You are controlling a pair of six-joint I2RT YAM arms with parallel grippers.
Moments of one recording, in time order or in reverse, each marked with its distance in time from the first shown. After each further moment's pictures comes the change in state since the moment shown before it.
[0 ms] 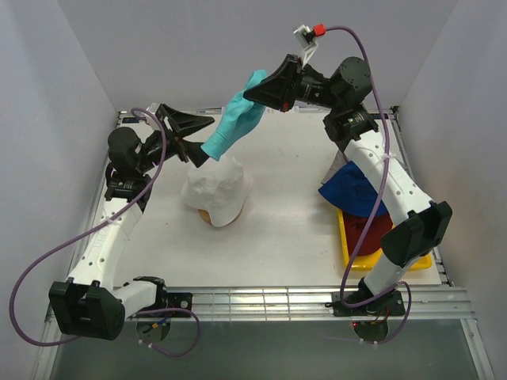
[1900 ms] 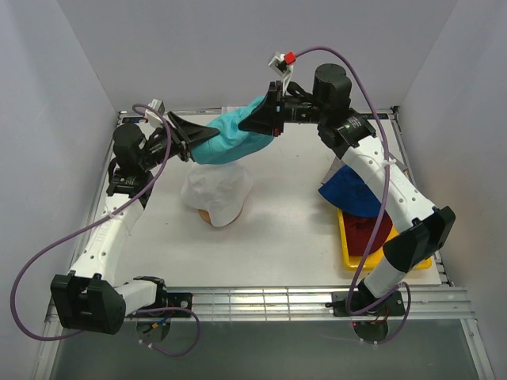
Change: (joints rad) left arm 0.000 0.027 -0.002 -0.074 -0.035 0.277; right arm 0.078 -0.038 -0.005 -0.471 0.016 -0.430
